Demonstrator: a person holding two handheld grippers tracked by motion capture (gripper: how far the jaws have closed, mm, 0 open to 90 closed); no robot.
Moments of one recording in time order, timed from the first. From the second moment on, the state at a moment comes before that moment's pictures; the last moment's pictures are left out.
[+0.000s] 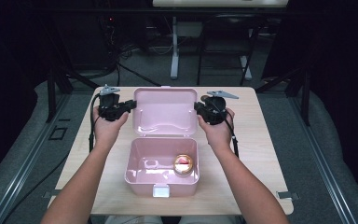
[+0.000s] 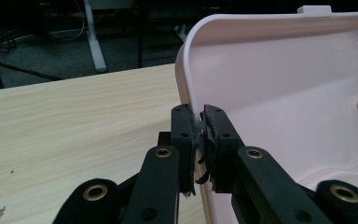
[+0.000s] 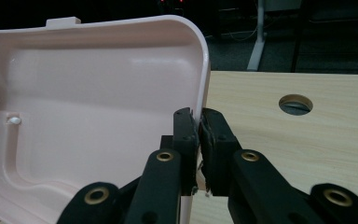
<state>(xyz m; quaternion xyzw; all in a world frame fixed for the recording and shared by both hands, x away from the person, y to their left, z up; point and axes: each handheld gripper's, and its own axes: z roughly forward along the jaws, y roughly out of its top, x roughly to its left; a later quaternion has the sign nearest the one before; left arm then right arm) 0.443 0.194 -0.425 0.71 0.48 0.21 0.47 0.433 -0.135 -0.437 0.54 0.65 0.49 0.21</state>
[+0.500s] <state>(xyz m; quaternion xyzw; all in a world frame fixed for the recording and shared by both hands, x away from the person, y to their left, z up) 0.424 0.197 -0.411 0.71 0.45 0.21 0.49 0.419 -0.139 -0.426 0.52 0.65 0.51 0.23</state>
